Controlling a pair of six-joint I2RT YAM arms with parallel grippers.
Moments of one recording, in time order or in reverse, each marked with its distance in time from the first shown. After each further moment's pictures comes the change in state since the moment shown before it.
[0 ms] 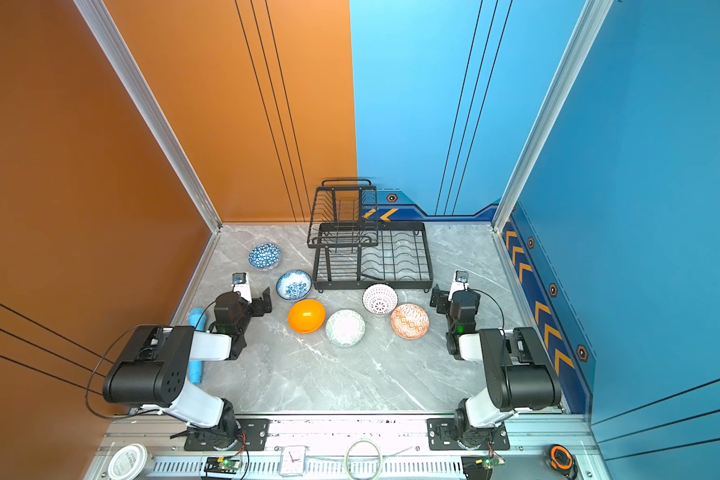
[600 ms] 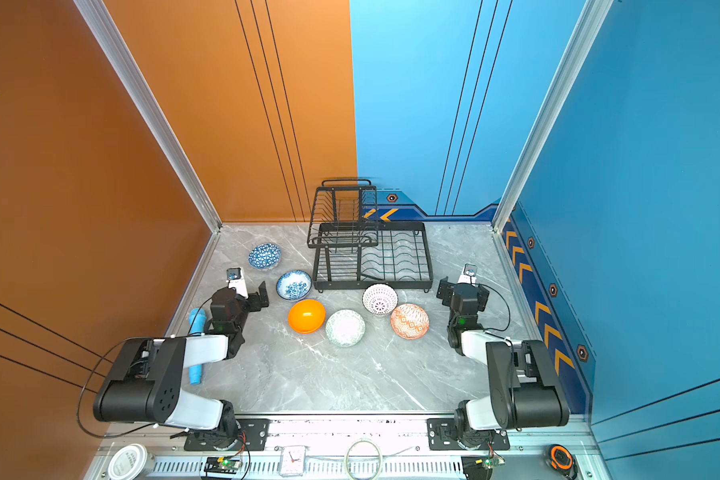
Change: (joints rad) left arm -0.005 -0.118 0.019 -0.076 -0.084 -0.025; right arm 0.011 -0.121 0.098 -0.210 0.220 0.046
